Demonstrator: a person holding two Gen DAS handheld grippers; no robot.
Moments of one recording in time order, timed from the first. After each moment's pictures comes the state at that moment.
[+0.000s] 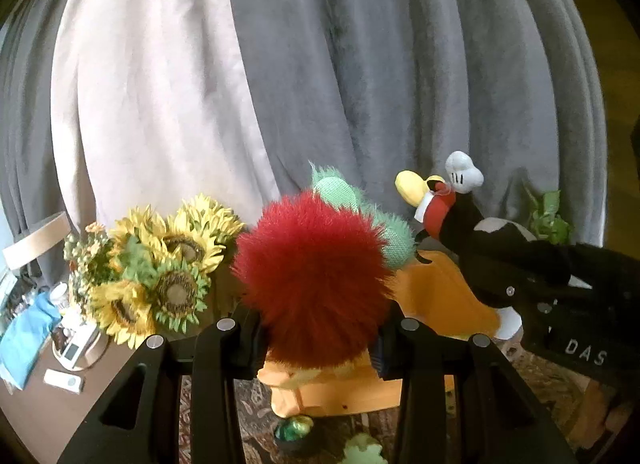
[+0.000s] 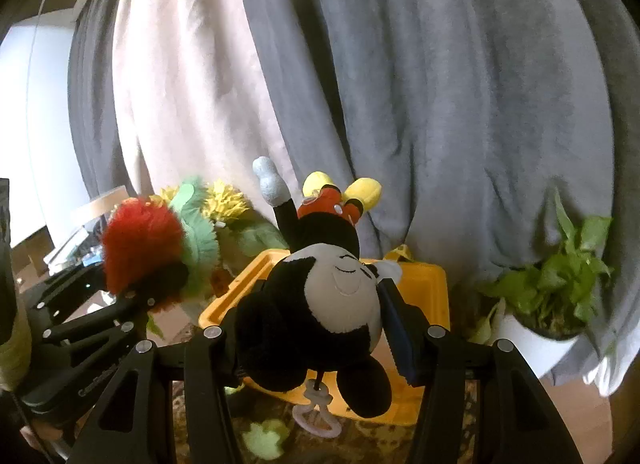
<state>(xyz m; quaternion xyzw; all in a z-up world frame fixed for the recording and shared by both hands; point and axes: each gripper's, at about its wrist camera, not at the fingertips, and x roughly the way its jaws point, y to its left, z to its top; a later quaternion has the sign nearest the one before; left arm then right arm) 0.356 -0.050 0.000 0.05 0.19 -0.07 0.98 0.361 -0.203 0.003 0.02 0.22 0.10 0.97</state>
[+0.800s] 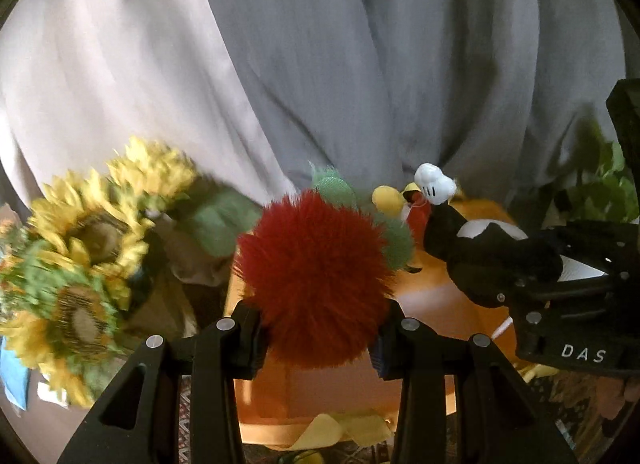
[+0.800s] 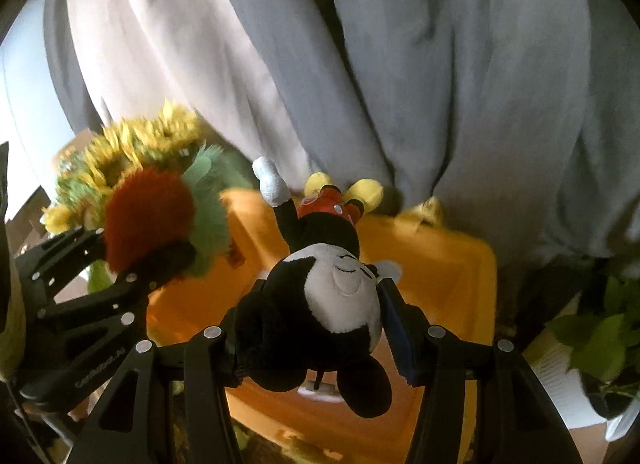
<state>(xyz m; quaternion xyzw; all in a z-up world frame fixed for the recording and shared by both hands) 0.491 -0.073 -0.058 0.08 0.33 -0.08 0.94 0.506 -0.211 -0.059 0.00 0.38 0.16 0.91</state>
